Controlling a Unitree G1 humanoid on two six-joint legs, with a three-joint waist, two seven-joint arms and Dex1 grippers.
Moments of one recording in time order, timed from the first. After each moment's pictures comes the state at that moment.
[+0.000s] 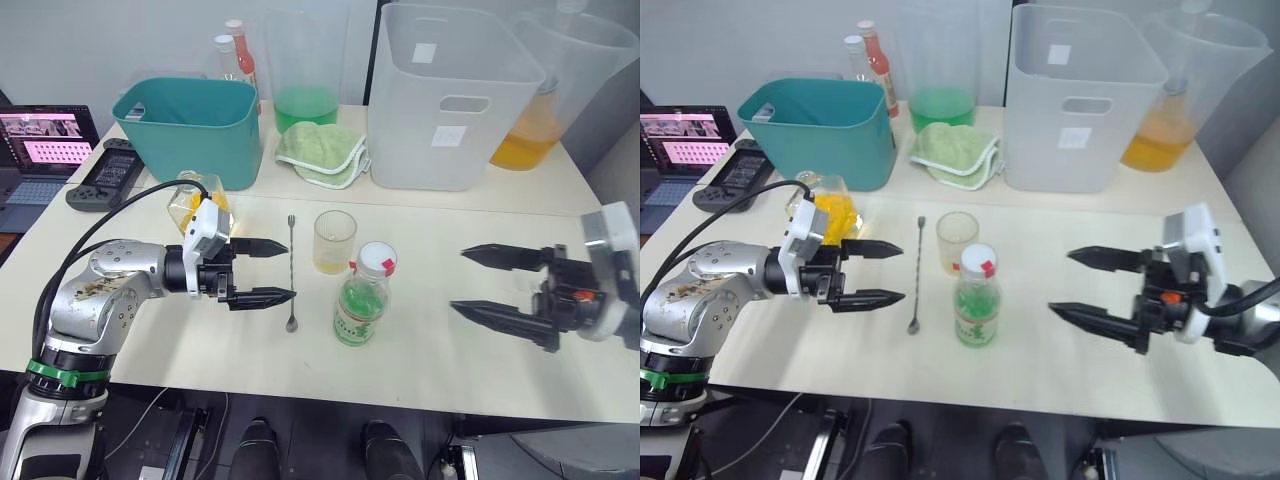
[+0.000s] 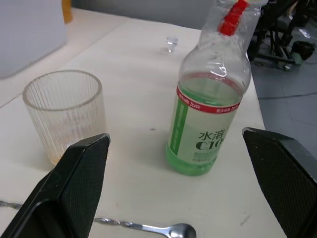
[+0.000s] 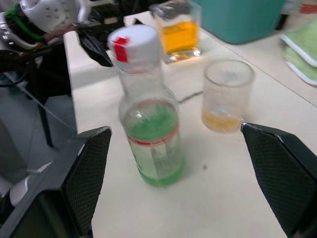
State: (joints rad) left arm -0.48 0.76 0.02 -0.17 -0.63 0.54 -1.21; right arm -0.02 -0.99 -0.61 -0.54 1.01 0.82 1.02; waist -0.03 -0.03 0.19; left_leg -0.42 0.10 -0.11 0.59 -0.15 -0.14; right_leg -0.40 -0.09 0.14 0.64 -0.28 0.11
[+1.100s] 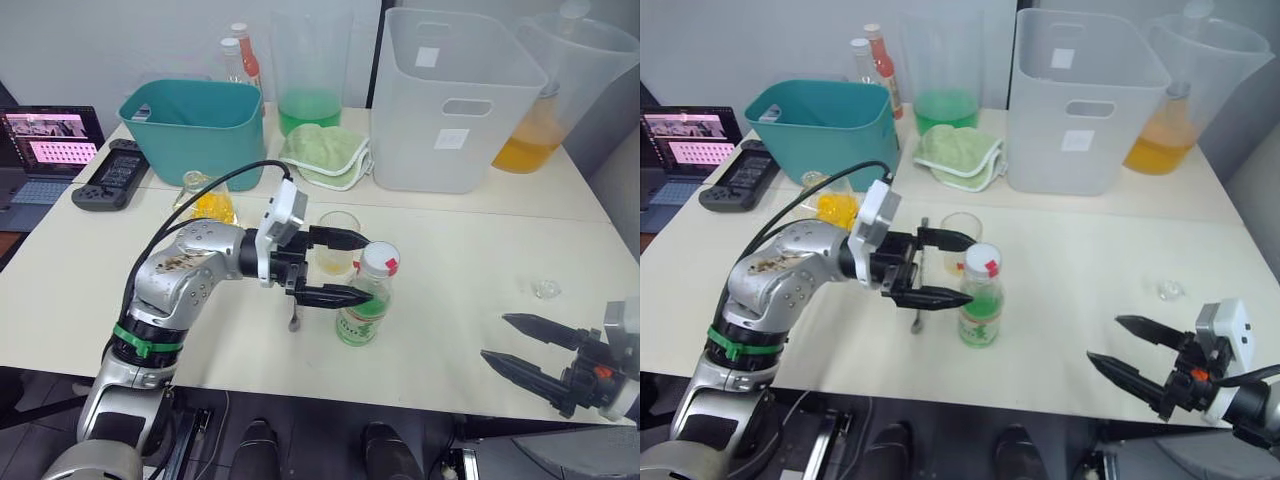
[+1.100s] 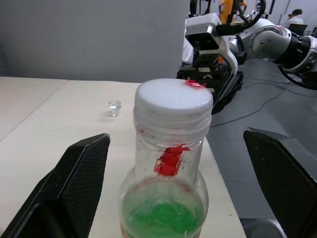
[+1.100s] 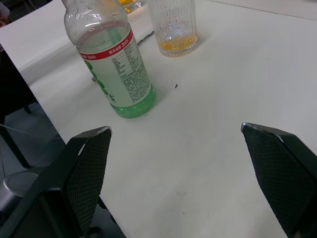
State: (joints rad) left arm -0.70 0.50 -0.17 -0.17 -0.65 0.61 -1.21; right arm 0.45 -0.77 -0.72 -0.60 0.87 0.66 1.00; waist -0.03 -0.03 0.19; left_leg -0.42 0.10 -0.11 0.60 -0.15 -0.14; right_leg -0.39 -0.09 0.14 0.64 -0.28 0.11
